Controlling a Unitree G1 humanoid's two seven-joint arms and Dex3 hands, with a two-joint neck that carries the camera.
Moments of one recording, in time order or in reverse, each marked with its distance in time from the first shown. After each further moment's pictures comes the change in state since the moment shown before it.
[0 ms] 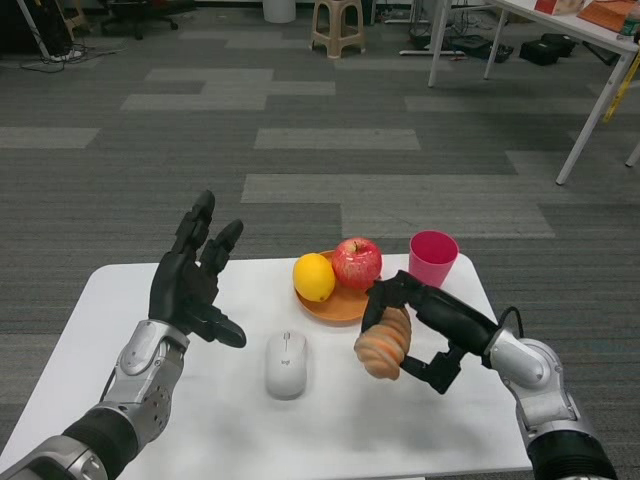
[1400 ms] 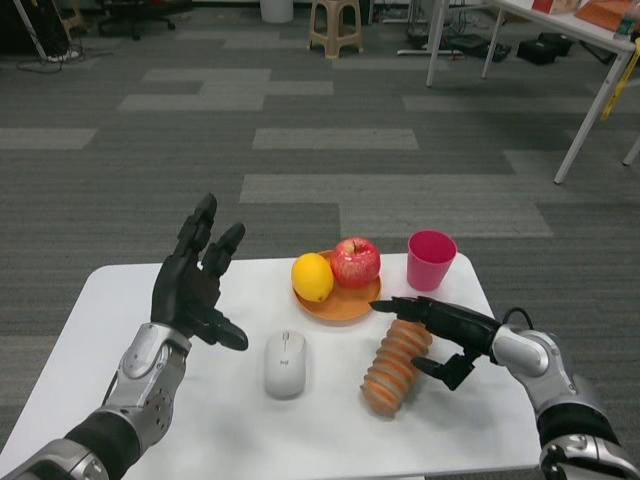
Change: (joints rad) left arm 0.002 -0.011 -0.010 0.007 0.000 -0.001 0.000; right arm -0.130 -0.018 -0.216 0.258 -0.432 0.007 -0.010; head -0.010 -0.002
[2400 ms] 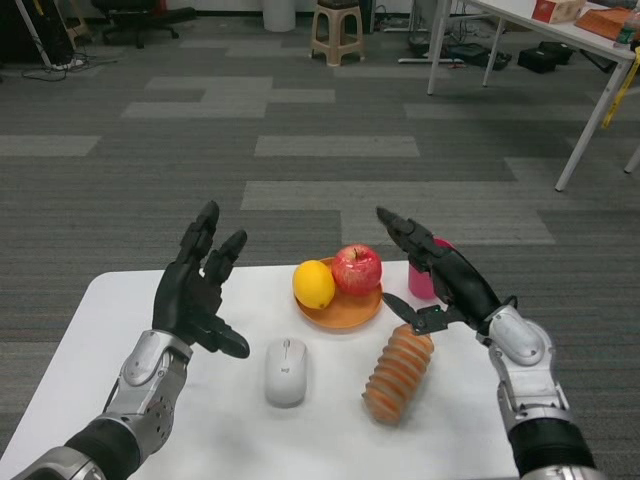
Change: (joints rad) left arm 0.000 0.000 -0.001 0.001 0.000 -0.001 0.000; right arm 0.087 0.096 0.227 -0.385 0.784 0.380 -0.083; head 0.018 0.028
